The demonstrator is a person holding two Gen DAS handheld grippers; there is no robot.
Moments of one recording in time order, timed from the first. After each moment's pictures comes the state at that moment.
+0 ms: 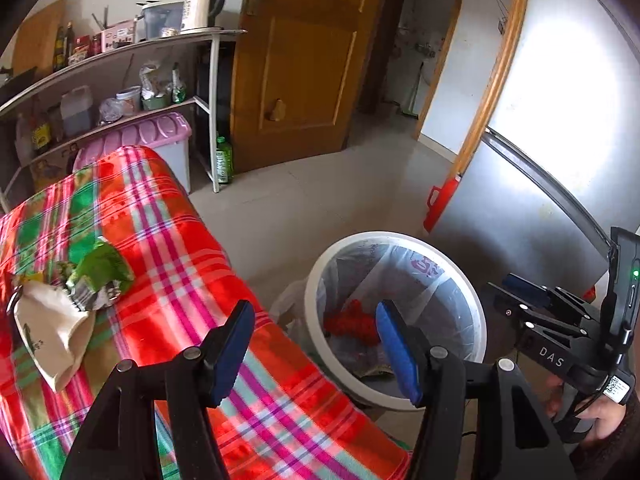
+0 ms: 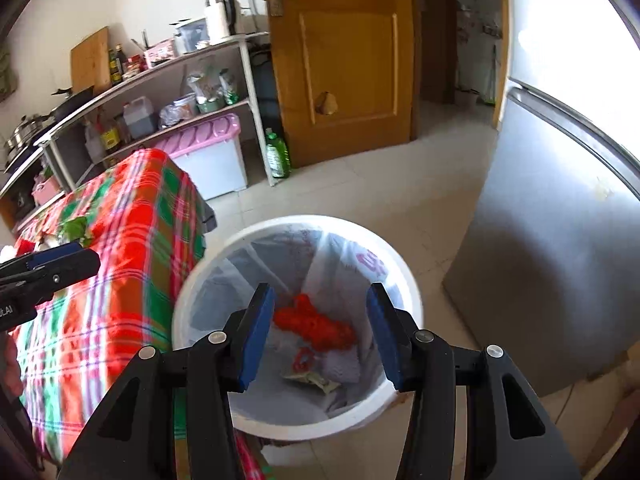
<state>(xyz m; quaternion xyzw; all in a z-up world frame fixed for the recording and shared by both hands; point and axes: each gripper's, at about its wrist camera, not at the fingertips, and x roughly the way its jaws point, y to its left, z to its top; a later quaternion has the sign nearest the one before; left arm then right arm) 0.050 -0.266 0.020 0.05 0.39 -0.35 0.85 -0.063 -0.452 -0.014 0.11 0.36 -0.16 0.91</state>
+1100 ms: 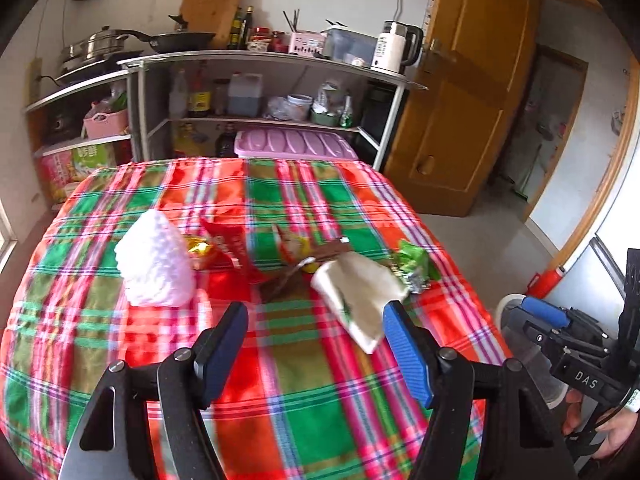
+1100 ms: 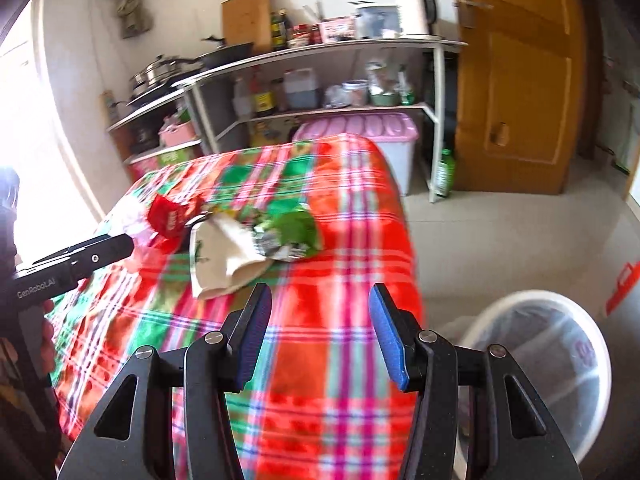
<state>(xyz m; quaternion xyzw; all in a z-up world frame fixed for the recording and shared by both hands) 0.080 -0.015 0.034 -0.05 0.36 -0.14 0.92 0.051 -0.252 0.006 0.05 0.36 0.09 0.93</state>
